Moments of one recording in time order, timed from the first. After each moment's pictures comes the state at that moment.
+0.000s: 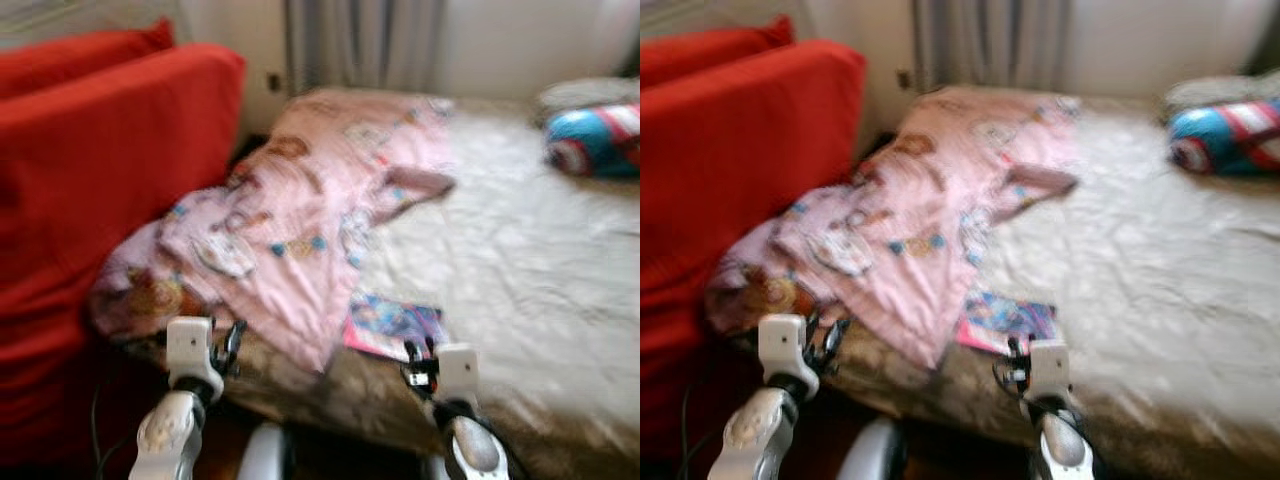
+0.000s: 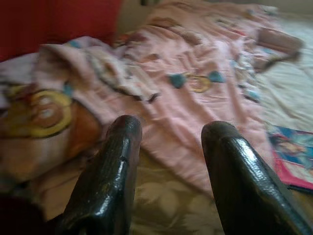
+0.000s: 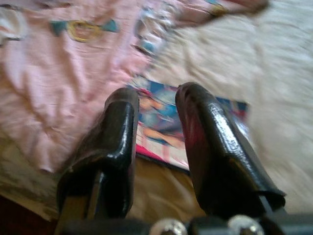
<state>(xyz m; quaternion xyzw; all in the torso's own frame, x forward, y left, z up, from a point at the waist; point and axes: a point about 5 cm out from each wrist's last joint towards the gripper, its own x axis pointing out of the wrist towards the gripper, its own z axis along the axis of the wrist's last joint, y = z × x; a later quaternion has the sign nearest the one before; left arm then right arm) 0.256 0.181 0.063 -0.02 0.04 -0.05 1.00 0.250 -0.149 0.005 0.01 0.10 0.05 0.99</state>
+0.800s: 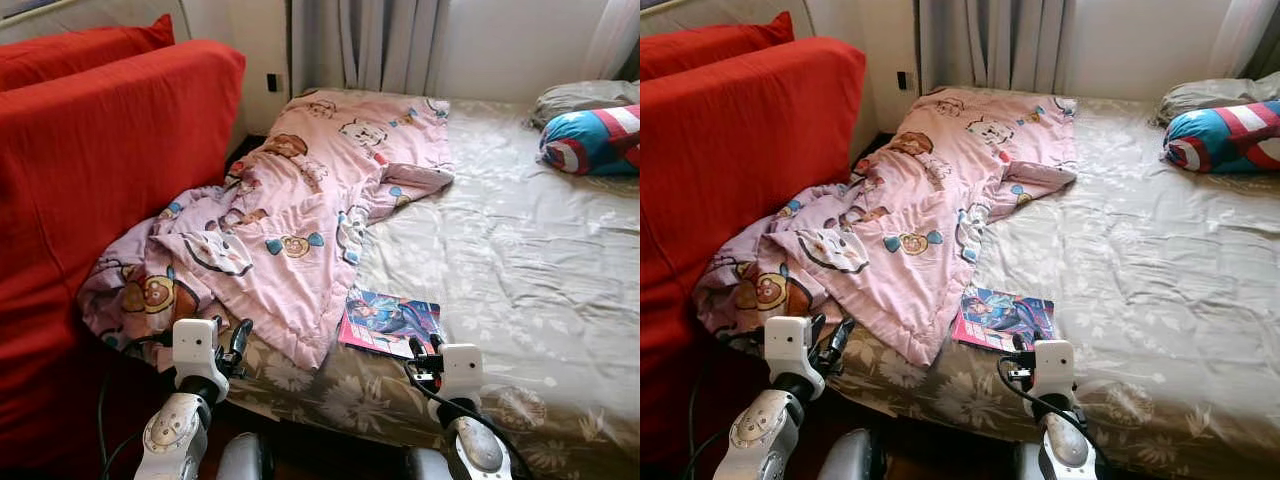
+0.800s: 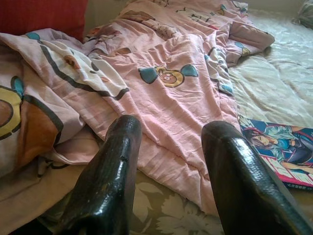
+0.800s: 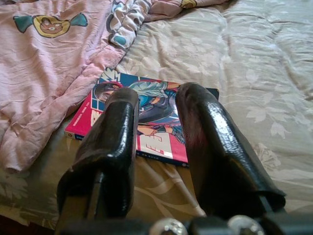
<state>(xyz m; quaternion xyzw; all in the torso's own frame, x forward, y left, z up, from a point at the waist) 0.258 0.177 0.063 -0.03 0.04 -0.05 1.00 0.250 -0.152 0.003 0.02 0.11 0.03 0.99</state>
